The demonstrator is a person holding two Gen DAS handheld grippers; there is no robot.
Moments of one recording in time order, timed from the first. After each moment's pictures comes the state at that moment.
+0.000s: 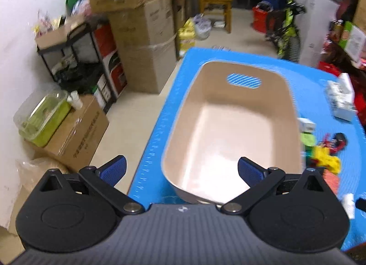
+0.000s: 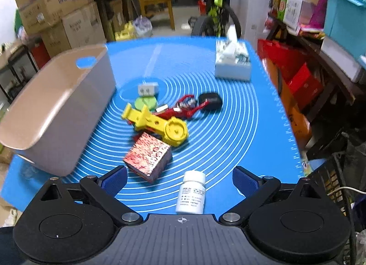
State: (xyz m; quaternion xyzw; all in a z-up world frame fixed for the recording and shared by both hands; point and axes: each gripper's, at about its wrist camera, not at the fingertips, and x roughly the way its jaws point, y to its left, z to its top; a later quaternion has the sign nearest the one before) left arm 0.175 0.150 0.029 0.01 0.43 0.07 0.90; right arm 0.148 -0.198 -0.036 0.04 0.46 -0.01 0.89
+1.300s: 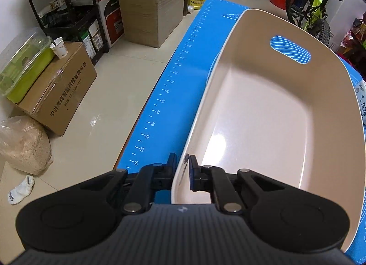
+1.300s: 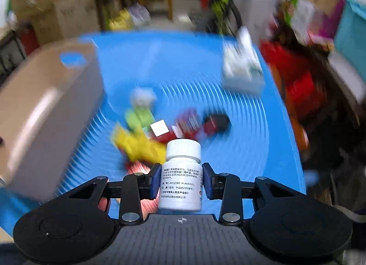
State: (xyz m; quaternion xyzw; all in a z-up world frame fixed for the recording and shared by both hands) left arm 0.246 0.197 -0.053 -0.07 0.52 0.06 0.85; right arm 0.214 -0.163 -0.006 -0.01 0.43 0.00 0.90
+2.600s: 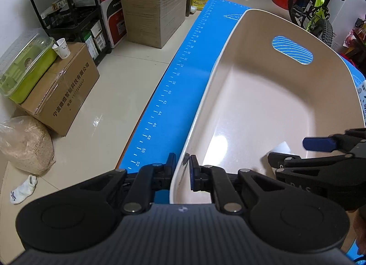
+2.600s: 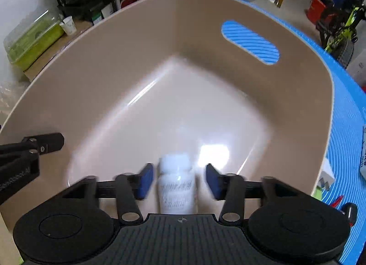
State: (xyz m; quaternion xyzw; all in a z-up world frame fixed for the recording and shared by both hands) left arm 0.246 0.198 -0.052 -0.06 0.52 0.07 0.85; right arm 0.307 0.061 -0.062 -0.13 0.54 0.18 0.81
